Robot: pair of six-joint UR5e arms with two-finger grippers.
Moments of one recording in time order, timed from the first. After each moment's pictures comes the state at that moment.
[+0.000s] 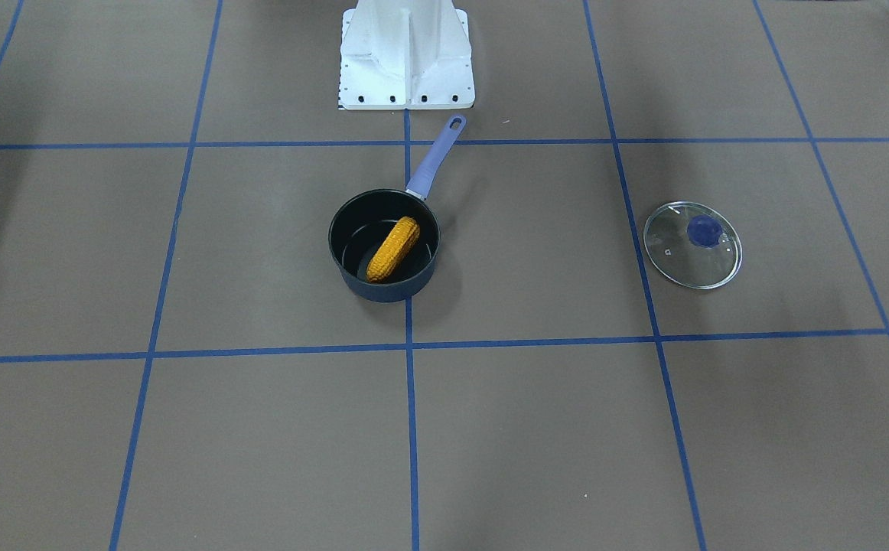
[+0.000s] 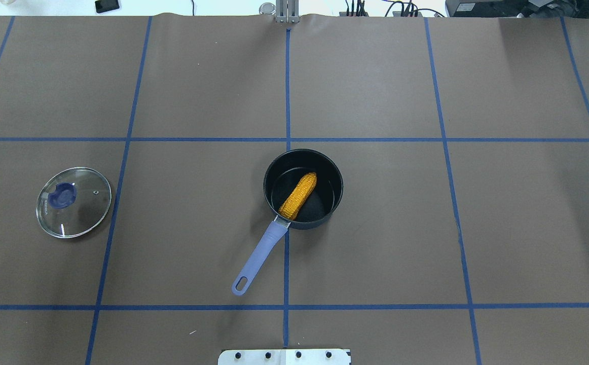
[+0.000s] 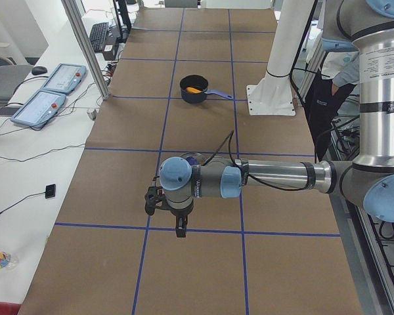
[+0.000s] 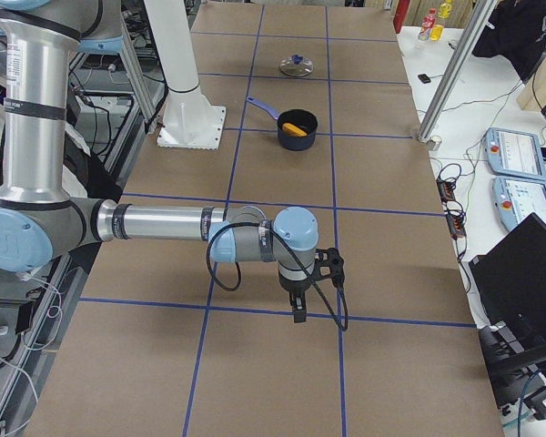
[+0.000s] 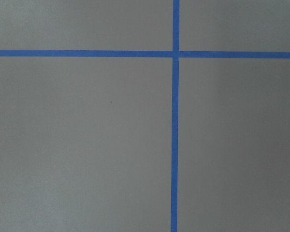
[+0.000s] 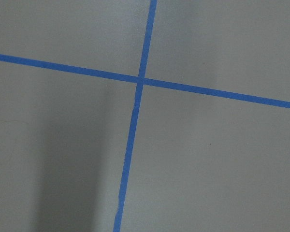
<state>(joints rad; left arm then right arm) -1.57 -1.44 -1.72 -1.54 -2.37 0.00 1.57 -1.70 1.71 -1.50 2.28 -0.09</state>
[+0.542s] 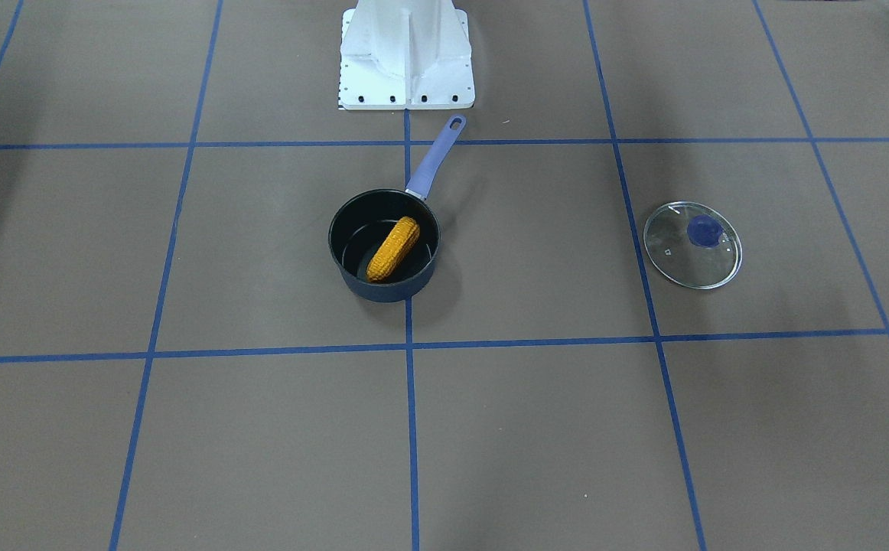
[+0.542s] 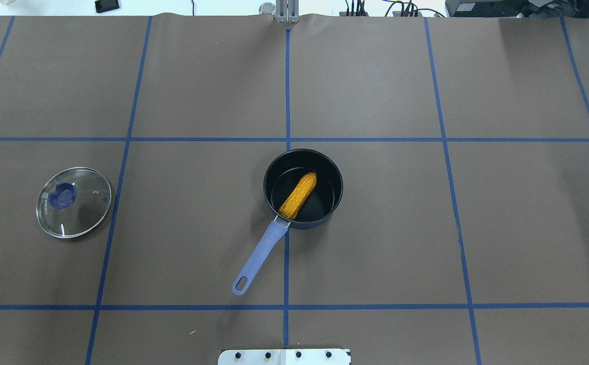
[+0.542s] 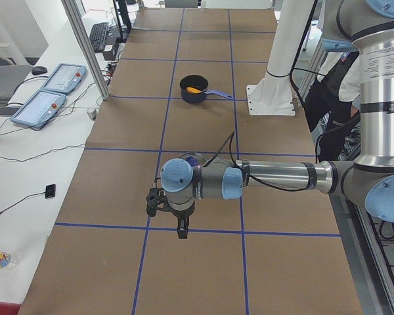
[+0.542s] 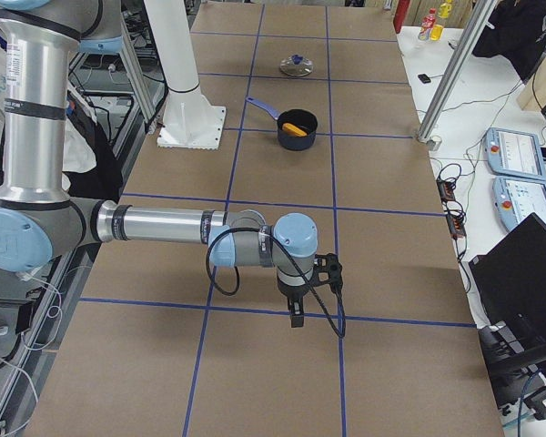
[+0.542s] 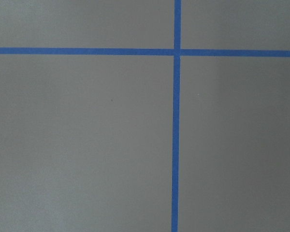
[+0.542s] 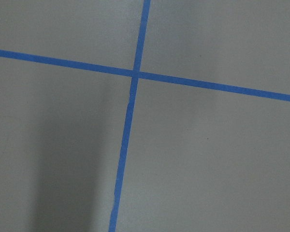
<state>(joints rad) -1.57 -1.44 -1.72 -1.54 -2.37 0.00 1.57 -1.70 1.69 -1.50 2.28 -0.09</state>
